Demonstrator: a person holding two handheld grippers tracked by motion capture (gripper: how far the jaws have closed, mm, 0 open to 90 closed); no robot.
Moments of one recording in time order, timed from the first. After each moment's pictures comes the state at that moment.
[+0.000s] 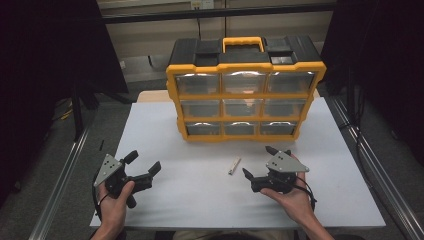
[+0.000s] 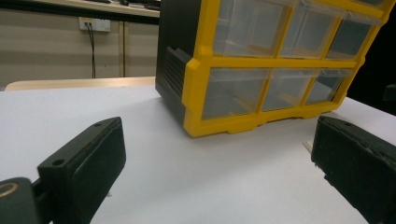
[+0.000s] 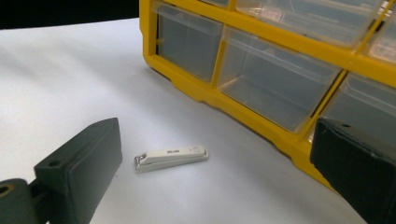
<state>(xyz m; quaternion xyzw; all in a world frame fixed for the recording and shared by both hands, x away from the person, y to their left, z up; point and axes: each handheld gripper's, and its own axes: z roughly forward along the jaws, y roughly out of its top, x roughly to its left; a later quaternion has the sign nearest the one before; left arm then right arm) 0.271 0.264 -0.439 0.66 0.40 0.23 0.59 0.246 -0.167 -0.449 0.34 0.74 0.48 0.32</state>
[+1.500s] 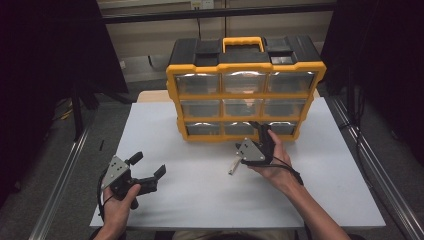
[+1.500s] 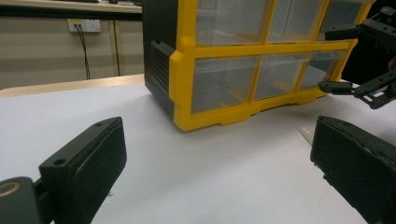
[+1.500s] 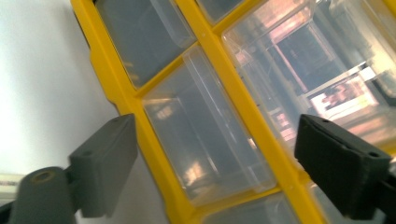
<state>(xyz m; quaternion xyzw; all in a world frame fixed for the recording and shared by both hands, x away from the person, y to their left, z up) 0.266 0.254 -0.441 0.69 0.37 0.24 0.58 0.311 -0.129 -0.442 0.14 0.79 0.28 0.53</state>
